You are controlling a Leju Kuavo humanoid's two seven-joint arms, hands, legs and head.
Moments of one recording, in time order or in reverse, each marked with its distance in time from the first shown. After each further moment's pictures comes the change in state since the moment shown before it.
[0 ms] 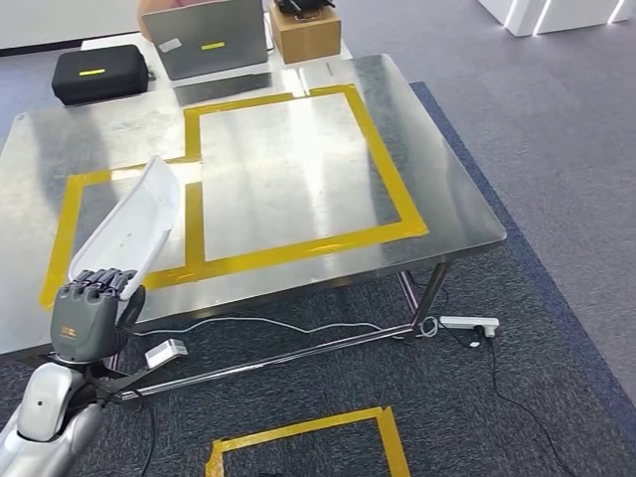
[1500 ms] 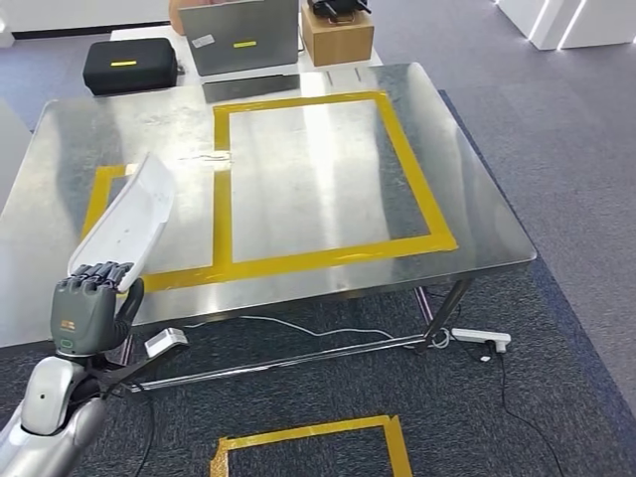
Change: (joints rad) left arm -0.015 -0.011 0.000 0.002 -0.004 -0.014 0.017; right arm -0.001 0.000 0.000 0.000 0.027 -0.003 -0.004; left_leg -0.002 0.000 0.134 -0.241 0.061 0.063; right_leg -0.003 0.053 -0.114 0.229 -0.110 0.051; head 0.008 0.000
